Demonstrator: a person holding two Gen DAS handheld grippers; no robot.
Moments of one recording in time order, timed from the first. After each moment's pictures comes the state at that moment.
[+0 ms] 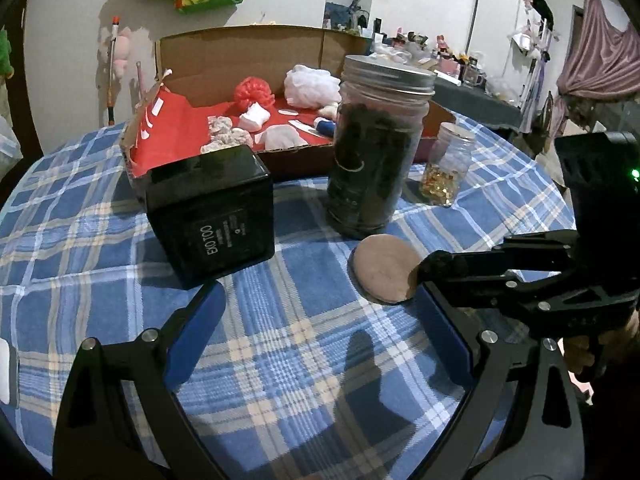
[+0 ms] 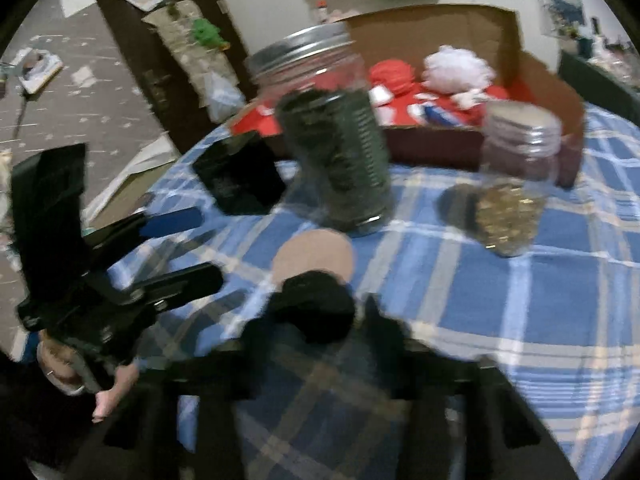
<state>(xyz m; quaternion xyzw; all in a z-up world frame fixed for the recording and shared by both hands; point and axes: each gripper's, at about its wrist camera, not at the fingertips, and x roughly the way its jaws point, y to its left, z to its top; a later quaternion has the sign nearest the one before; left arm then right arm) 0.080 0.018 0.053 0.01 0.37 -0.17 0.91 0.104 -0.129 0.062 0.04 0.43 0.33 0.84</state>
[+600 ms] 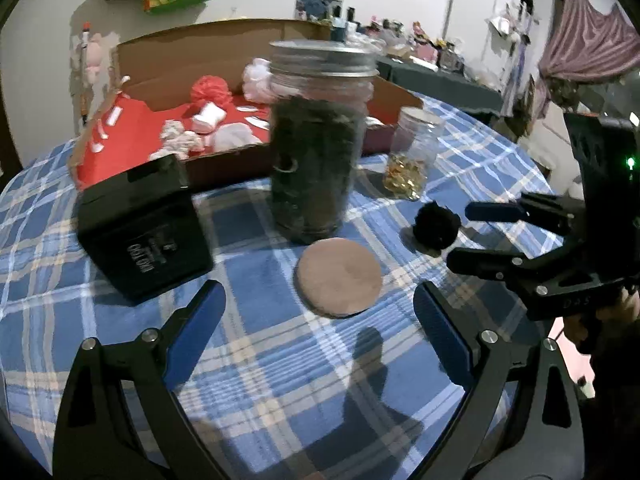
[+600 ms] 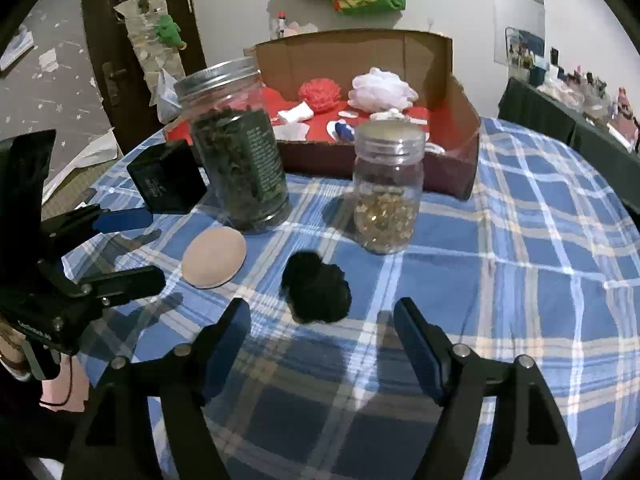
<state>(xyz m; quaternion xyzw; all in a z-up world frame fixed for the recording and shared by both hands) 0.088 -0.024 0.049 0.04 0.38 -0.22 0.90 0.098 -0.172 0.072 -0.03 0.41 0.22 0.89</state>
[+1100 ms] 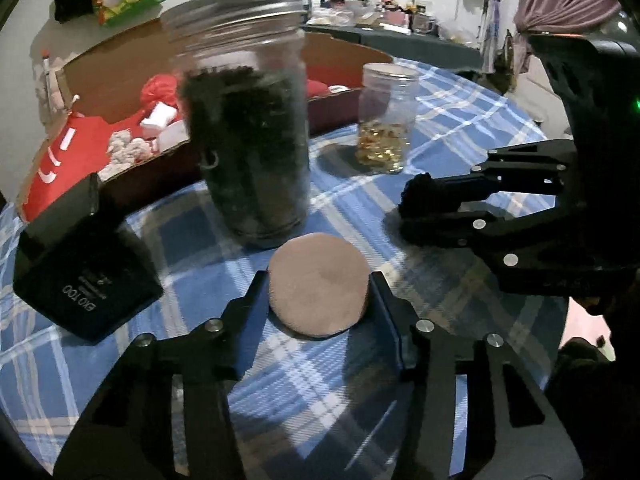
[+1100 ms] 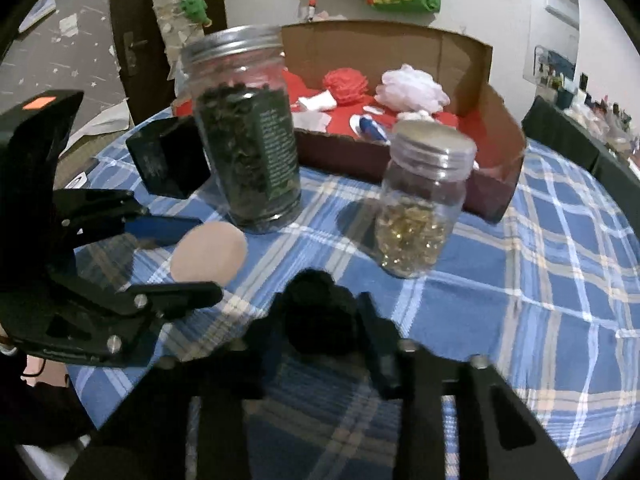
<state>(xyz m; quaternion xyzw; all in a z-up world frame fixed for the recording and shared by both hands) 0.100 -0.053 0.031 0.10 0.40 -0.24 0.88 0.119 -0.153 0.061 -0.08 0.41 0.25 0.88</state>
